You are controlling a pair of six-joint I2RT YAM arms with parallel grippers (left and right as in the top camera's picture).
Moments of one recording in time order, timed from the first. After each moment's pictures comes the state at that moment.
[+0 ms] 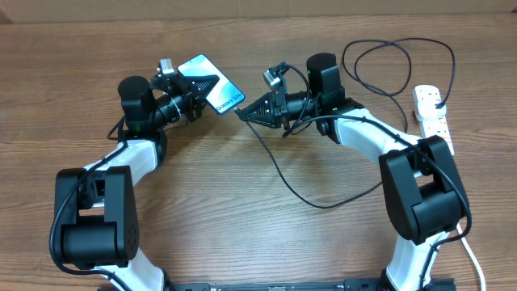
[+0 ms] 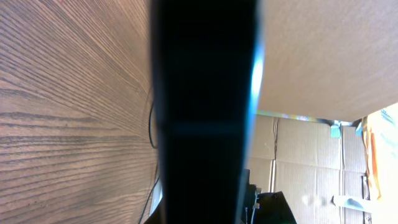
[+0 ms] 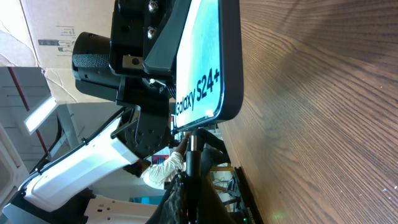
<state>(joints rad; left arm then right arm) 0.02 1.84 0.89 0.72 0.89 -1.44 0.36 2.00 1.23 0.28 -1.28 1.02</state>
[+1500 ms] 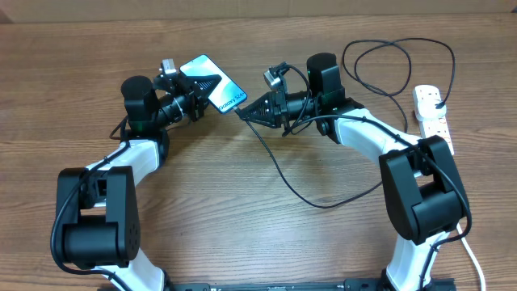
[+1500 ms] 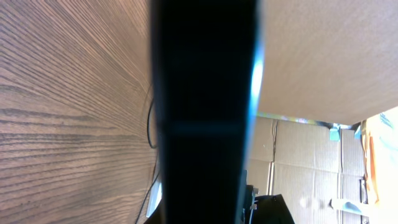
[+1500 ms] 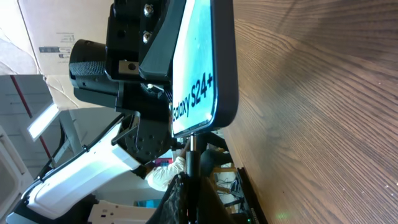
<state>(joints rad) 0.00 1.84 0.89 0.72 0.87 -1.46 0.36 2.00 1.23 0.28 -1.26 1.05</state>
